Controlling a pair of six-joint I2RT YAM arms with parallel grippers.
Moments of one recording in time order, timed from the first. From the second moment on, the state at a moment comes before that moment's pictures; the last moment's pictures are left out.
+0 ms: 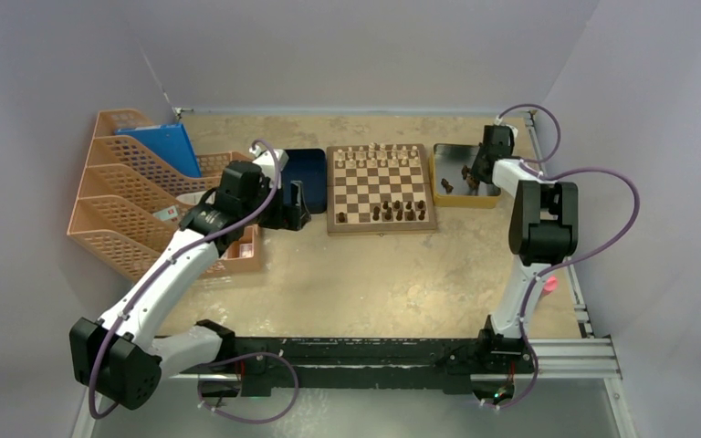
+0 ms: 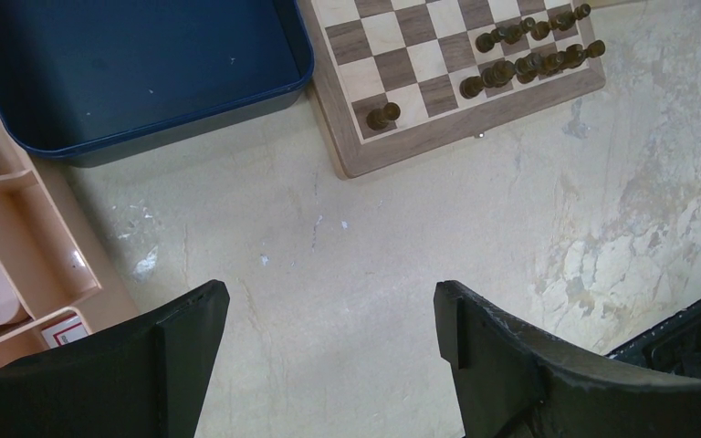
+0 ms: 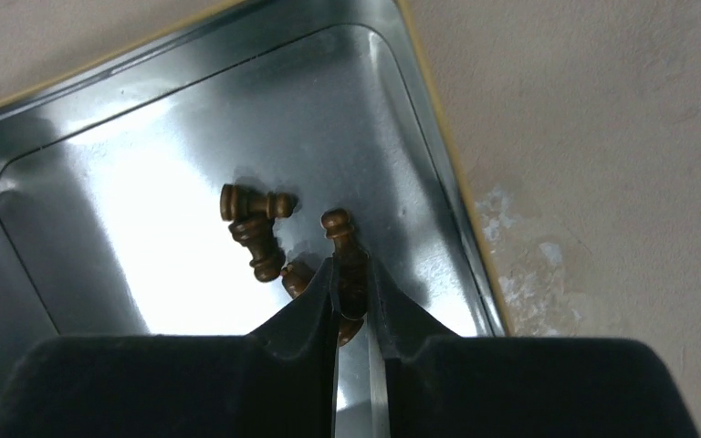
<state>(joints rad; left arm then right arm) -0.40 1.12 0.98 -0.54 0.15 -0.30 -0.06 2.01 1.35 -0.17 0.20 0.29</state>
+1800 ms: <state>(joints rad) -0.25 1.29 1.16 -0.46 0.47 -0.57 0.56 1.59 1.26 -0.06 0.02 0.15</state>
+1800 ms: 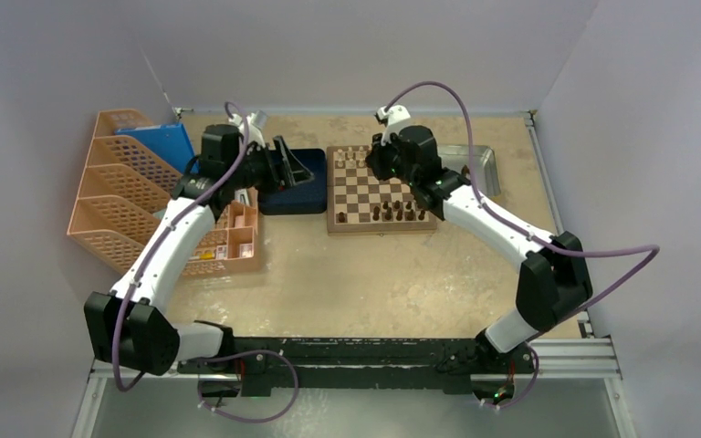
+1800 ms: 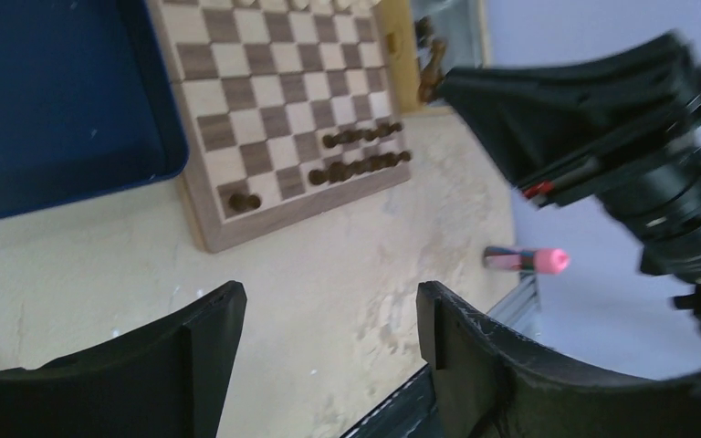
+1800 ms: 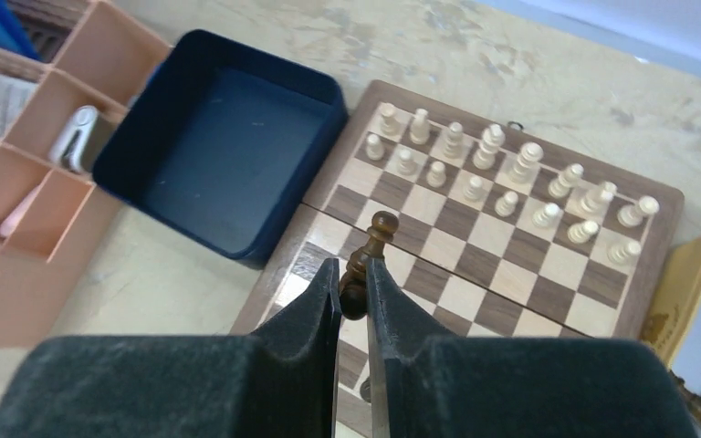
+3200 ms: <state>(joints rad) -0.16 1.61 1.23 -0.20 0.98 -0.73 0.71 1.51 1.13 0.11 -0.26 -0.16</state>
